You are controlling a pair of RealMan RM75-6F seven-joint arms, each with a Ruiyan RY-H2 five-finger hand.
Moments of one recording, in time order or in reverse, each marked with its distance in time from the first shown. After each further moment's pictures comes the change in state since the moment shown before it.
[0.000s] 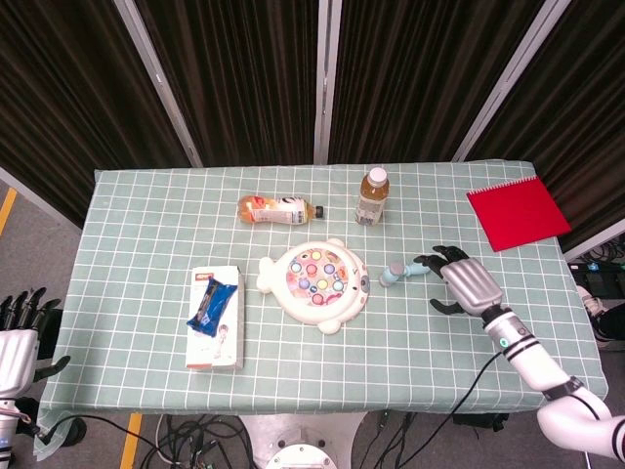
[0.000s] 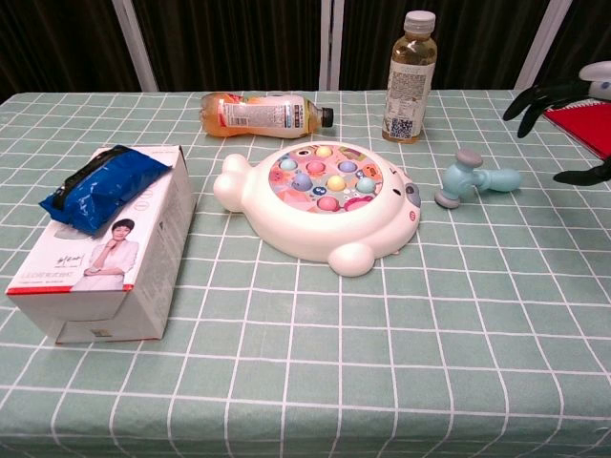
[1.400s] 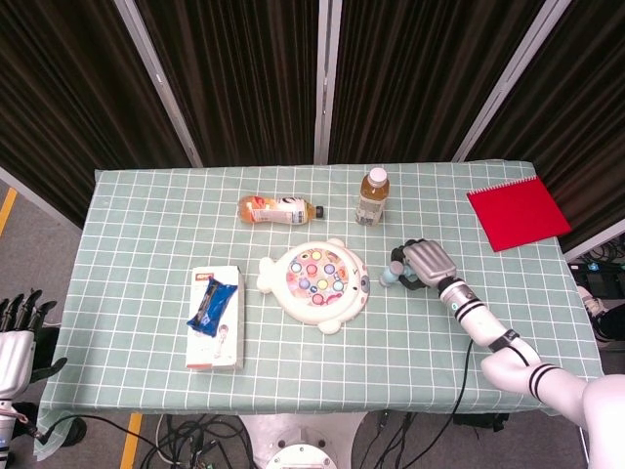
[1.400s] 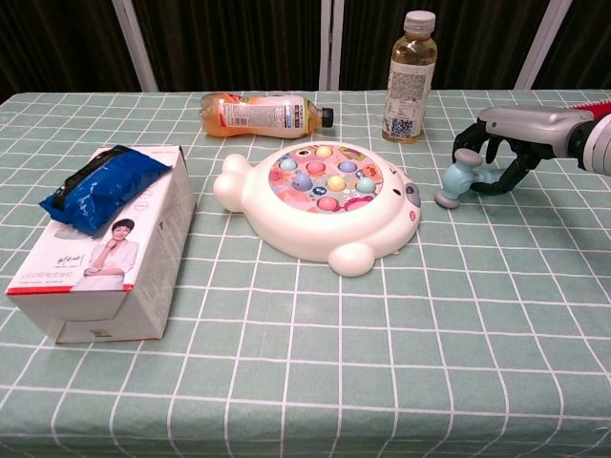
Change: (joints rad) left arm 0.003 -0.009 0.001 0.031 -0.017 -0.012 -0.029; right arm 0.199 -0.334 -0.043 0.475 0.032 -0.132 0.168
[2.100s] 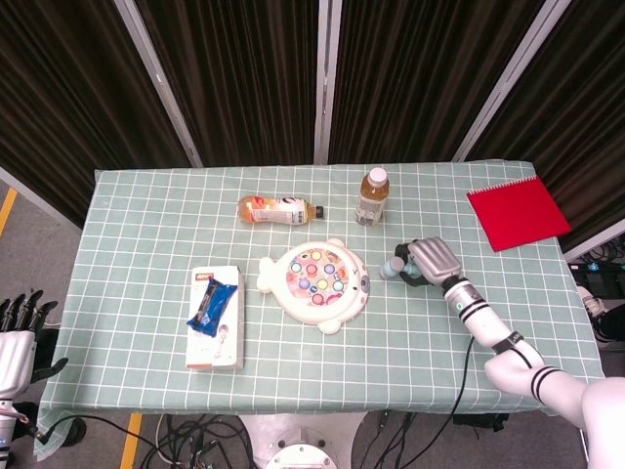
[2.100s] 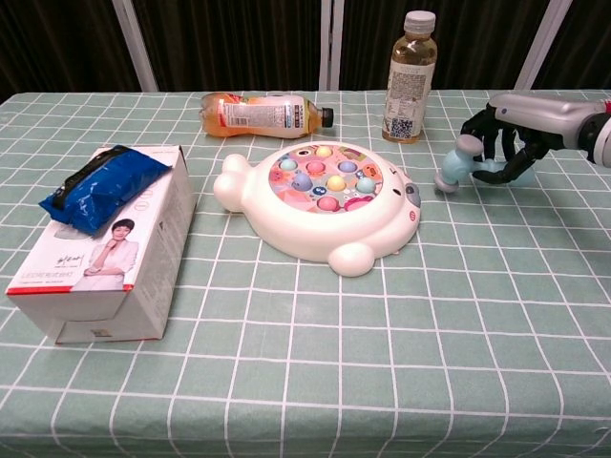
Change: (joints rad) left arm -0.001 0.002 0.000 -0.001 -0.001 -0.006 -0.005; right arm -0.017 0.001 -0.010 0.024 -0.030 0.097 0.075
